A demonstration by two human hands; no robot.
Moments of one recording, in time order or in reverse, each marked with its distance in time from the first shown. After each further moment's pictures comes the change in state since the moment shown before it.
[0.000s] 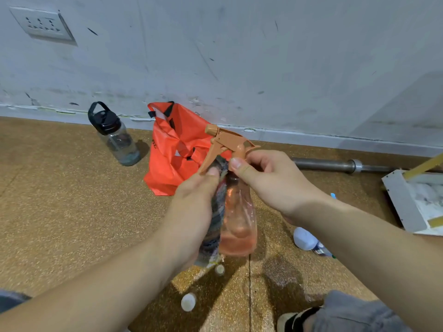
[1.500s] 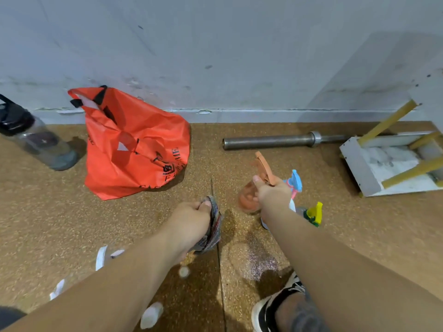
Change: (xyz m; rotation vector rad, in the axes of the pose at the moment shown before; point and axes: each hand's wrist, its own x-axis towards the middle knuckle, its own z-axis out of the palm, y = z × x) left_hand 0.062 -0.096 0.058 0.582 -0.098 -0.448; right_hand 0.037 0.218 -0.066 0.325 0.814 0.585
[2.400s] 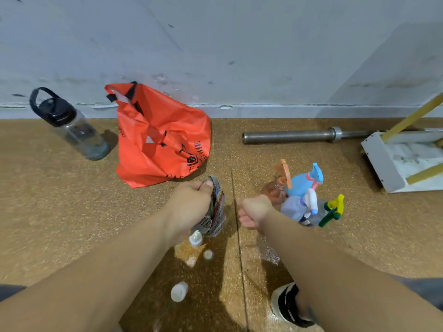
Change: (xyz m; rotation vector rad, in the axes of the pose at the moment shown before) left_hand -0.016 -0.017 -0.055 0.043 0.071 0.122; right_hand -0.052 0.046 0.042 -0.365 -0.428 0.300
